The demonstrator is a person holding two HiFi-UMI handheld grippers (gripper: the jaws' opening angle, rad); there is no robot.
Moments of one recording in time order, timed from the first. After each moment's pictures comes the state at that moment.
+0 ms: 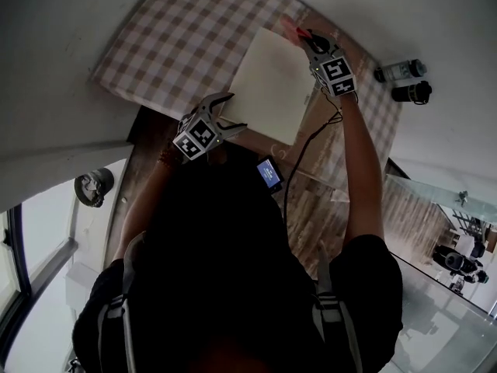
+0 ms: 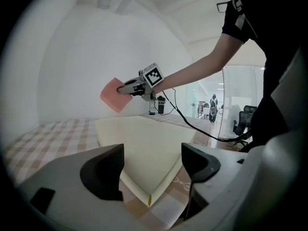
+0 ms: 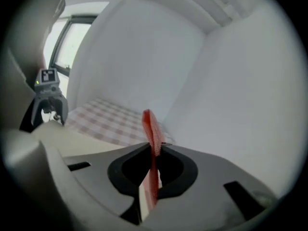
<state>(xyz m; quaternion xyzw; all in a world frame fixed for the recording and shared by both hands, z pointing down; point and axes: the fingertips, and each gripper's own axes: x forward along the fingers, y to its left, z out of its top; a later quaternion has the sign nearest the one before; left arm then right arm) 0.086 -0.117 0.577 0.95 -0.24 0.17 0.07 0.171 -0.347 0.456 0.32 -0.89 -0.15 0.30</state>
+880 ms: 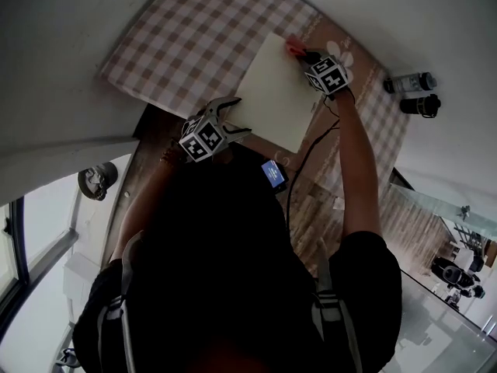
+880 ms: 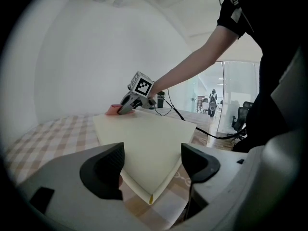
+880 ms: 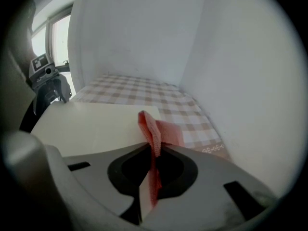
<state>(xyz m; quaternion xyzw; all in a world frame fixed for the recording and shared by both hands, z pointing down) 0.102 -0.158 0.587 0.95 -0.23 0.21 0.08 0.205 -0.392 0.594 0.25 -0.85 0.00 0.46</state>
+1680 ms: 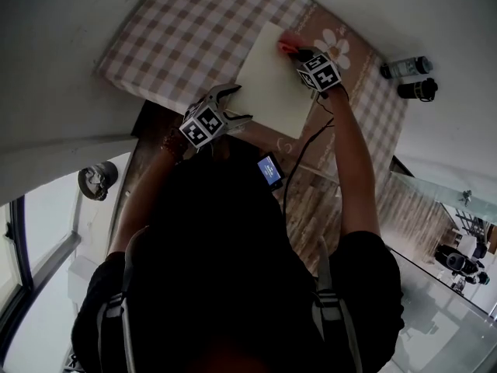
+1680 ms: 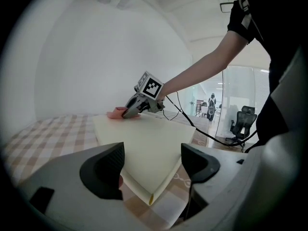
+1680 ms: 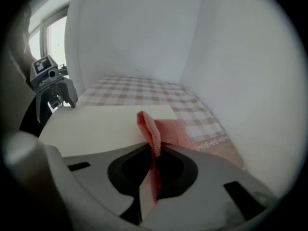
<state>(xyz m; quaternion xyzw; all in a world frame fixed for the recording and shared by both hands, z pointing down) 0.085 -0.122 0.585 0.95 -0.23 0.18 0.08 0.180 -0.313 0.593 0.27 -0.85 0.02 0.46</state>
